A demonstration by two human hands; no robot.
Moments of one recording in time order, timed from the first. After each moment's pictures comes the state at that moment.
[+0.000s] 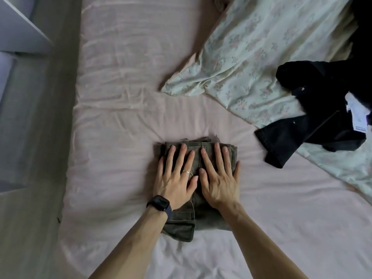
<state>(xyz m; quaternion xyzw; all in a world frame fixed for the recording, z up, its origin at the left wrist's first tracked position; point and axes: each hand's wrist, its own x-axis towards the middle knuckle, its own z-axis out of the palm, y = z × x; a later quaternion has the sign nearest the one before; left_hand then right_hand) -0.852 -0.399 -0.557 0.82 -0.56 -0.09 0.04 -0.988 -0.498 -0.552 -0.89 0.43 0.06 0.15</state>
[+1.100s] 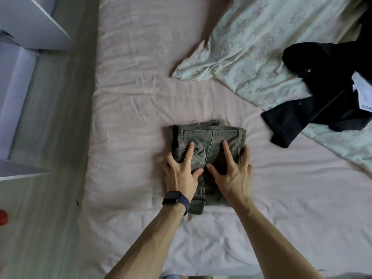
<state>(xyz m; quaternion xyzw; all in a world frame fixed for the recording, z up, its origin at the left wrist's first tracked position) -0.889 -0.372 -0.510 0.91 -0.31 -0.25 0.10 -1.014 -0.464 -0.525 -0.79 0.56 0.02 0.23</state>
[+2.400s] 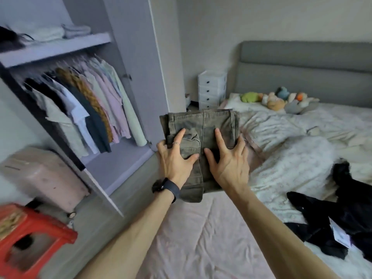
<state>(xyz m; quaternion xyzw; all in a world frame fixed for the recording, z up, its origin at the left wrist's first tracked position) -0.841 -0.265 -0.009 0.87 -0.19 0.11 0.44 -0.916 -0.396 -0.024 -0.89 0.29 -0.32 0.14</state>
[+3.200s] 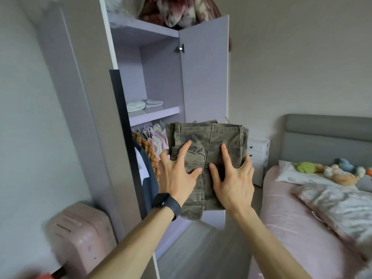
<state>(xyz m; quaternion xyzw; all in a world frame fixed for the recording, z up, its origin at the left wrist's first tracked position) -0.563 0.025 0.153 0.84 -0.22 0.31 0.39 -0.631 -0.113 0.131 -0.85 0.19 -0.44 0.20</state>
